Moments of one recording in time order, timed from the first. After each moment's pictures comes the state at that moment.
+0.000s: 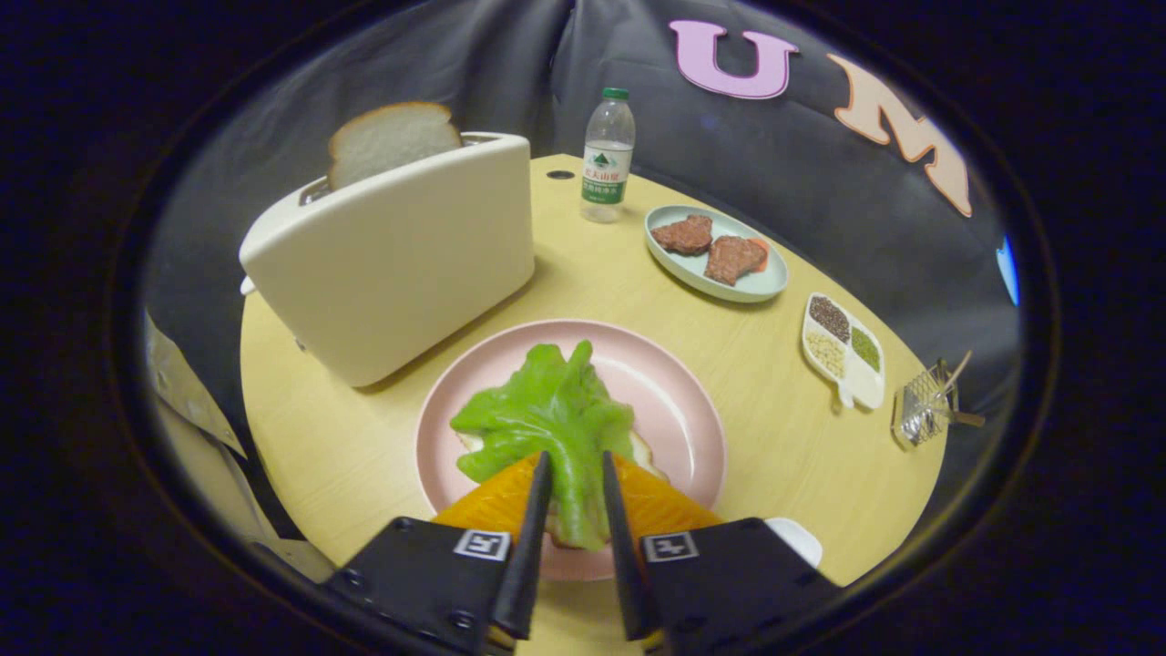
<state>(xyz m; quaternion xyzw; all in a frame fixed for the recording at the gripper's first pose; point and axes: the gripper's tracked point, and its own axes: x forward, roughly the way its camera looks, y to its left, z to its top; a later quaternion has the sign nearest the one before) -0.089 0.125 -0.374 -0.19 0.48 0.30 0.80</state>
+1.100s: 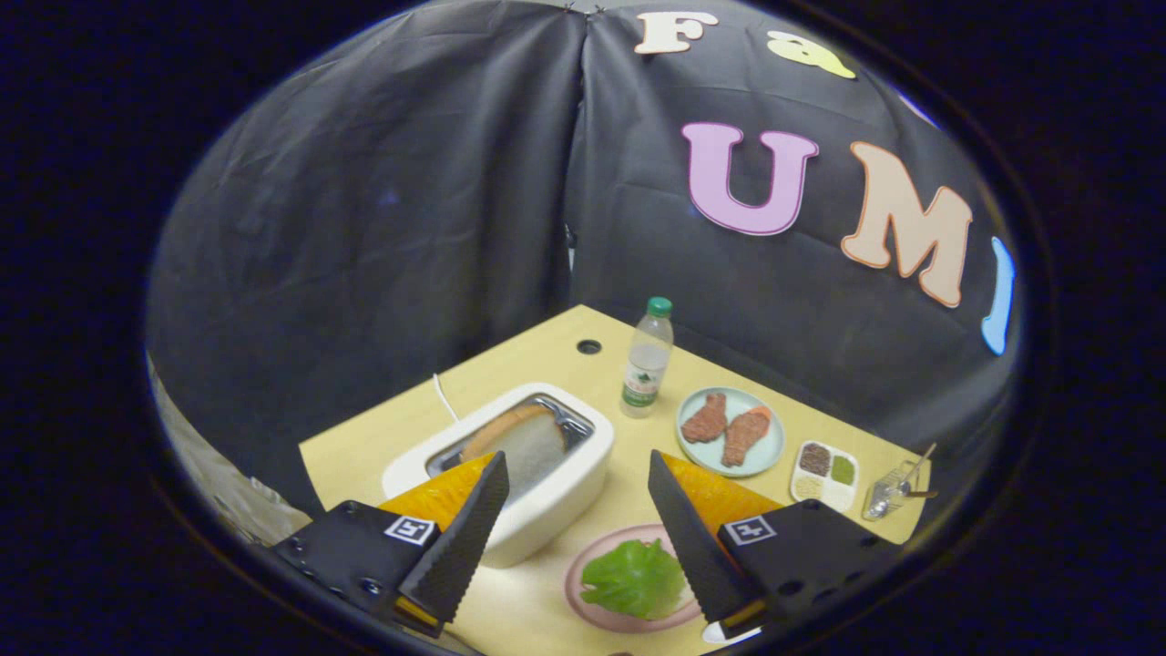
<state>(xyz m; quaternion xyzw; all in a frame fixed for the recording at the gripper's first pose) -0.026 0.300 -0.185 -0.08 0.35 0.31 0.88</state>
